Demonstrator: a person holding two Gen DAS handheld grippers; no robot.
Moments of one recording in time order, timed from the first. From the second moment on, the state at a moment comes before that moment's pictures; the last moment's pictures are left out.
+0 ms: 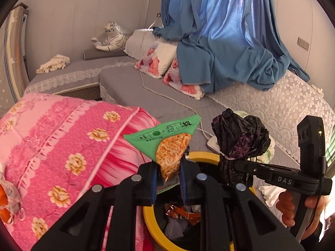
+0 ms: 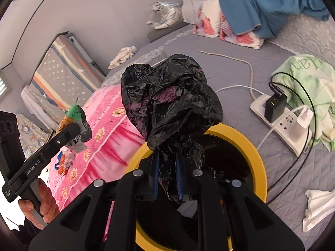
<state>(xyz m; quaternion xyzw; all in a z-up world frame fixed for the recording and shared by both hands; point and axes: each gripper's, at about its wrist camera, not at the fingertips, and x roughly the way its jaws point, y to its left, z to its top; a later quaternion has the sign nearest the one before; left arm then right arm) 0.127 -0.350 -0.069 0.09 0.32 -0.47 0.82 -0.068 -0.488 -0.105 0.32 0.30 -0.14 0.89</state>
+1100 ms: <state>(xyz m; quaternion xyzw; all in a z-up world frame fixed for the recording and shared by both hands) 0.137 -0.361 -0.113 0.07 0.39 -0.46 0.79 -0.082 -0.499 -0.137 0.35 0.34 -0.19 0.85</state>
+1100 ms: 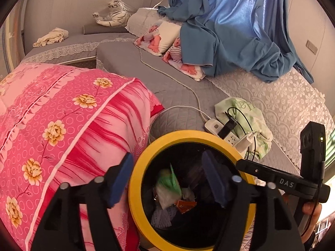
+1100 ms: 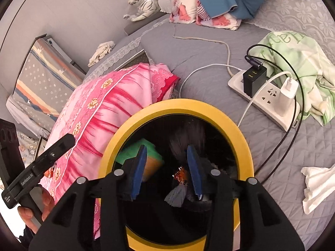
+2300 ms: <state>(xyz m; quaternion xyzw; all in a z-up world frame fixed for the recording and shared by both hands) 0.298 -0.014 -0.093 -0.03 0.35 -0.14 0.93 0.157 -0.248 -0.085 0.16 0.36 0.14 0.91</state>
